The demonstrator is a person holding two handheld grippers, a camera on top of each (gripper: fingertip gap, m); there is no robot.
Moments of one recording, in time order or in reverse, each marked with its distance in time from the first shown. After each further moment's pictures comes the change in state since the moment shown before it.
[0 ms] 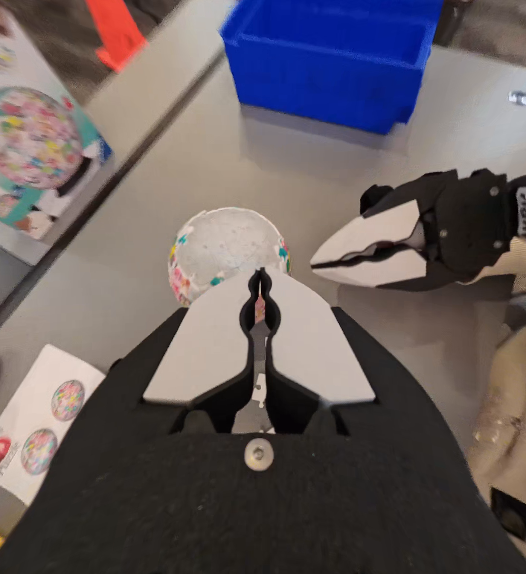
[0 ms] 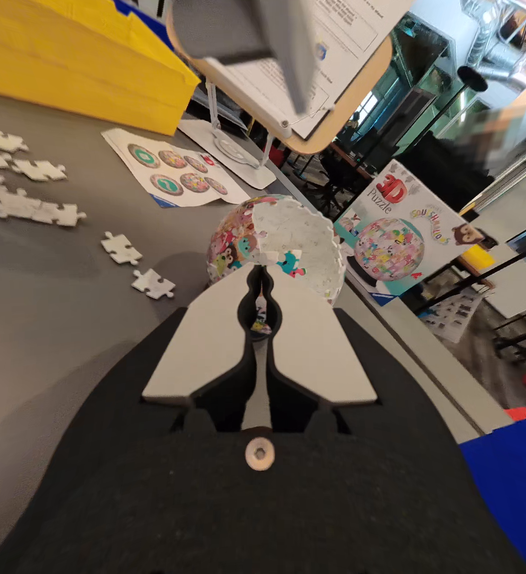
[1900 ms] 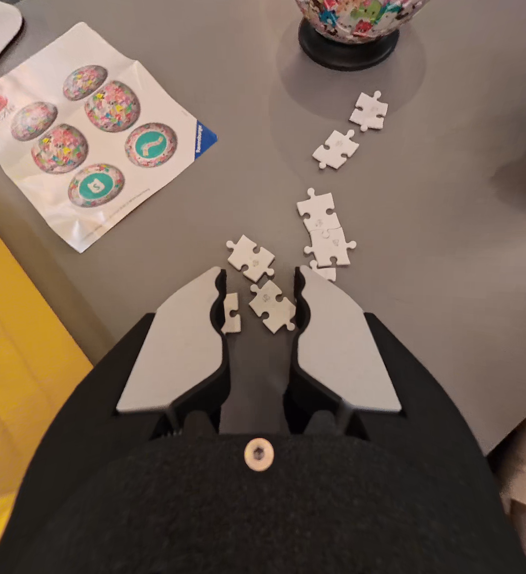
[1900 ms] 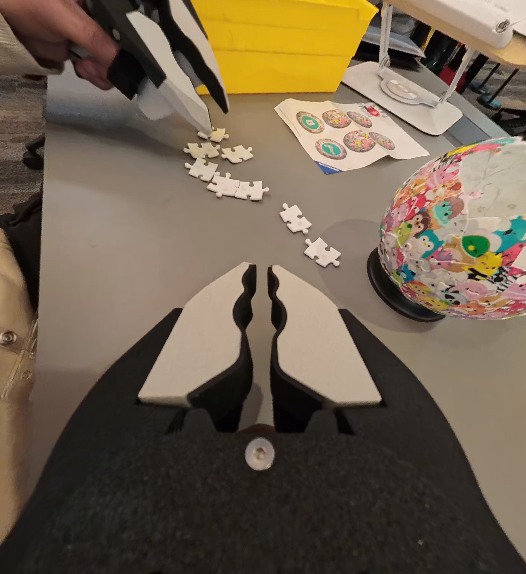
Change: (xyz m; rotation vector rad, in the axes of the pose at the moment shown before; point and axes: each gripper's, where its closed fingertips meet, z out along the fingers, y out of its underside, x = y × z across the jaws) left arm -0.010 0.243 -0.067 -0.090 -0.314 -0.272; right arm -0.104 -0.001 -0.039 -0.129 -0.484 0.224
